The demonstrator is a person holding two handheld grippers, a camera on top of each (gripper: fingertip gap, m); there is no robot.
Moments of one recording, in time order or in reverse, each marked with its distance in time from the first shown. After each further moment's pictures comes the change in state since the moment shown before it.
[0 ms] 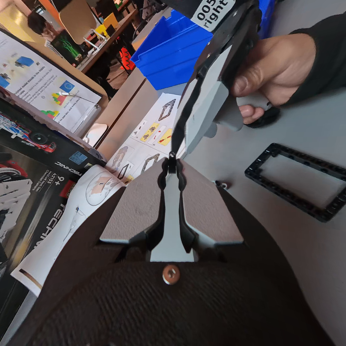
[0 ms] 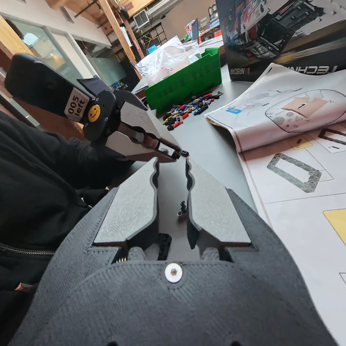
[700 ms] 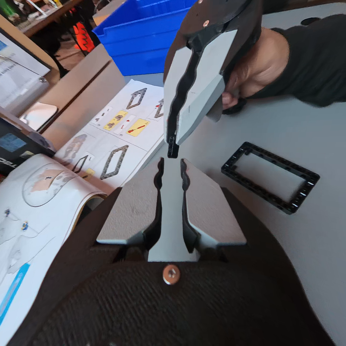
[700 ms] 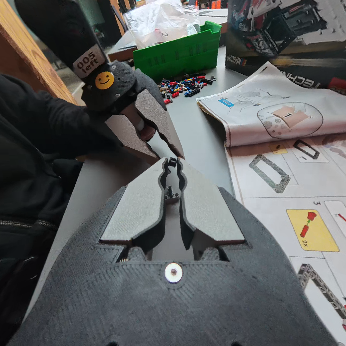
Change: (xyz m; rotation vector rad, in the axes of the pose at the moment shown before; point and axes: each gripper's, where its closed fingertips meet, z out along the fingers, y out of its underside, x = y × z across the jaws) left arm 0.023 0.016 0.011 -0.007 0.209 -0.177; right arm 0.003 0.012 -0.006 -0.145 0.089 -0.220
